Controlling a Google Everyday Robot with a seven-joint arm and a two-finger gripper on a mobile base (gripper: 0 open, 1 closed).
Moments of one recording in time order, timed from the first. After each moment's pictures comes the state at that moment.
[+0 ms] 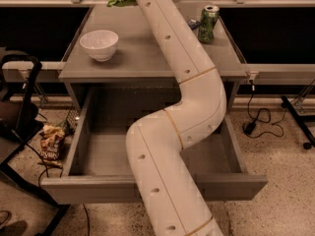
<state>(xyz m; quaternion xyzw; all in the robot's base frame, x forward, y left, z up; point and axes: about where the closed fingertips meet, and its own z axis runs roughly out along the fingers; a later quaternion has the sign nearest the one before) 0.919 0.046 1.006 -0.12 0.84 0.03 0.52</state>
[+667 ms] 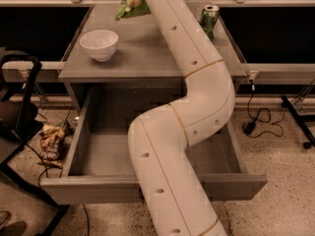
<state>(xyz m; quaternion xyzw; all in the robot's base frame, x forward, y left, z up) 0.906 0.033 0.984 -0.17 0.87 0.00 0.46</state>
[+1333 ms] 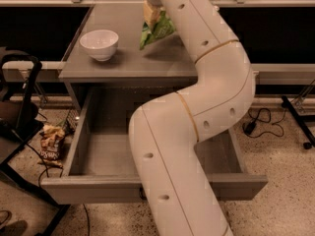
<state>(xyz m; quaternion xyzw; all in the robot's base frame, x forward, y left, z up) 0.831 -0.030 0.950 -0.25 0.92 -0.09 0.27</state>
